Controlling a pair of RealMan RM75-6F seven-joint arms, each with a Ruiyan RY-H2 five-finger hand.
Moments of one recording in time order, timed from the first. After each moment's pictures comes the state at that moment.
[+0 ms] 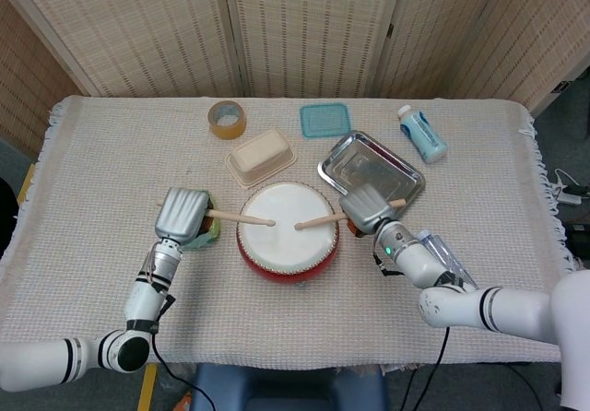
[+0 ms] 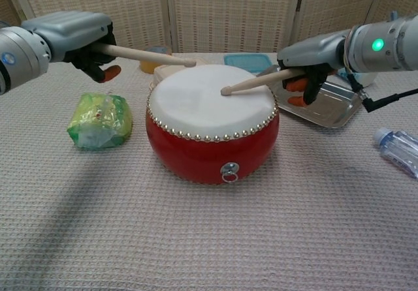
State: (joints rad) left arm -0.84 -1.47 -0.23 -1.65 0.86 1.20 0.69; right arm 1.15 -1.30 -0.01 -1.57 -0.65 0.74 -0.54
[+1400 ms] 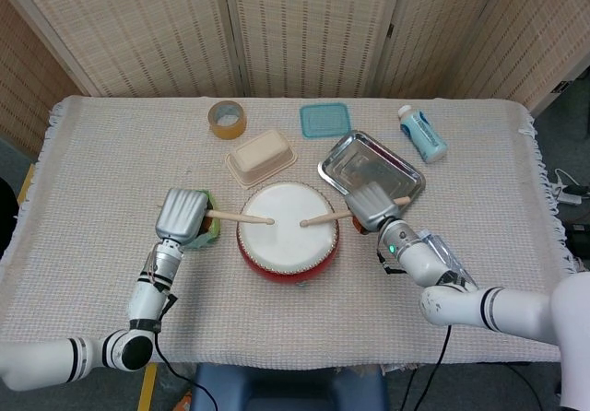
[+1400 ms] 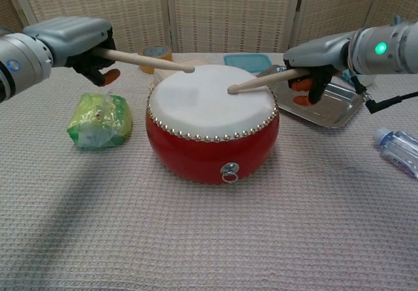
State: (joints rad) left arm -0.83 -1.49 -0.23 -1.62 0.87 1.21 0.69; right arm 1.13 -1.33 -0.01 -1.52 -0.63 0.72 -0.57
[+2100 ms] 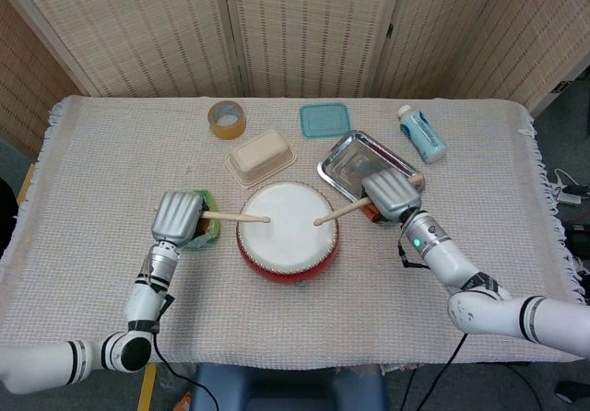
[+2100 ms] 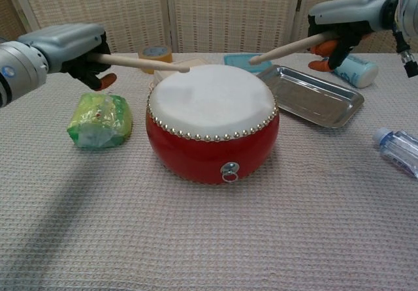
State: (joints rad) left arm -0.80 -1.50 -0.23 -1.60 0.89 1.21 0.60; right arm 1.00 -1.17 0.08 -1.62 -0.82 0.79 -0.32
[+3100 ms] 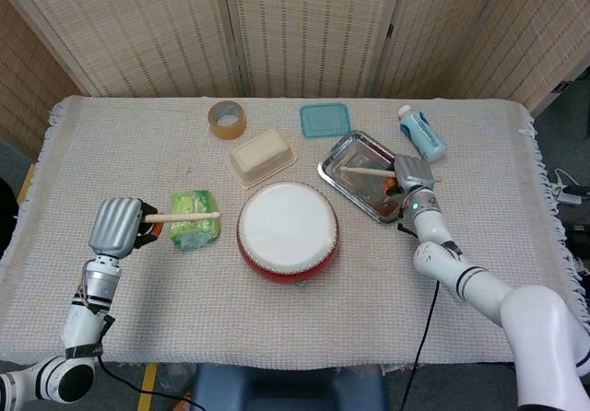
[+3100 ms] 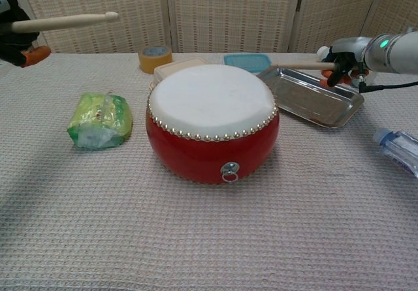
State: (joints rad) left arm -0.59 -1.27 -0.21 -1.75 1.09 1.27 0.29; right arm 1.06 -1.62 0.15 -0.83 -0.37 0.53 -0.27
